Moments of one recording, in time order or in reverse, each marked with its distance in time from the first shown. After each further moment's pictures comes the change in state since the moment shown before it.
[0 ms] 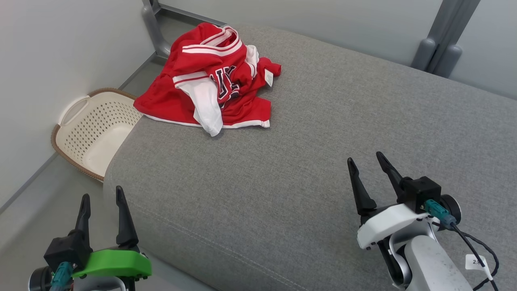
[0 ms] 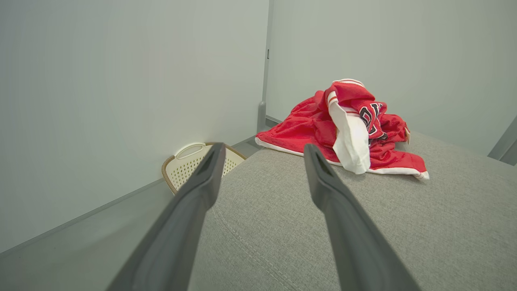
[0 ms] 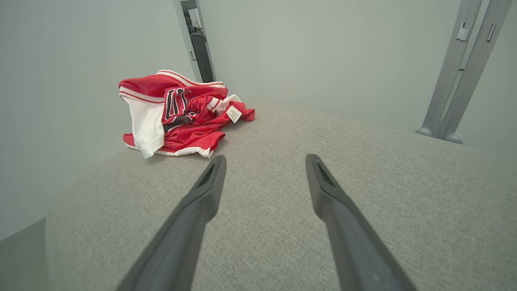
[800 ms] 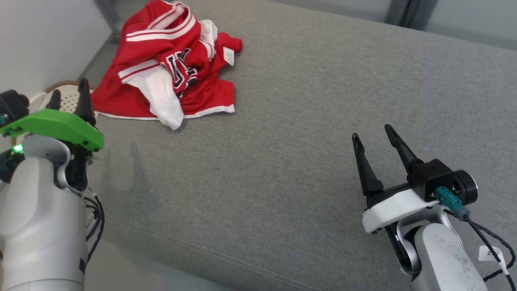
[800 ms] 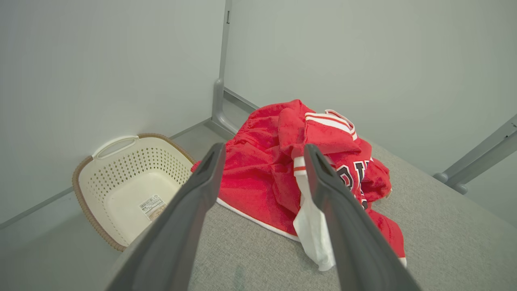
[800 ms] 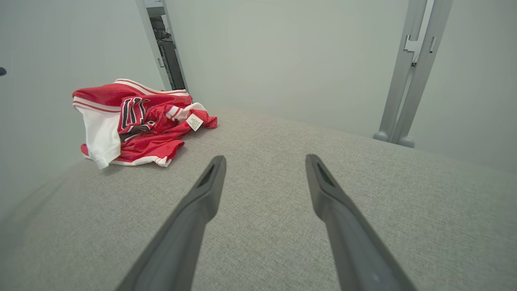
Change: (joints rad) left arm -0.696 0.120 0.057 0.591 -0.235 -0.149 0.254; right arm 0.023 0.001 -0.027 -0.244 -0.100 0.000 0.096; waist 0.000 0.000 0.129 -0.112
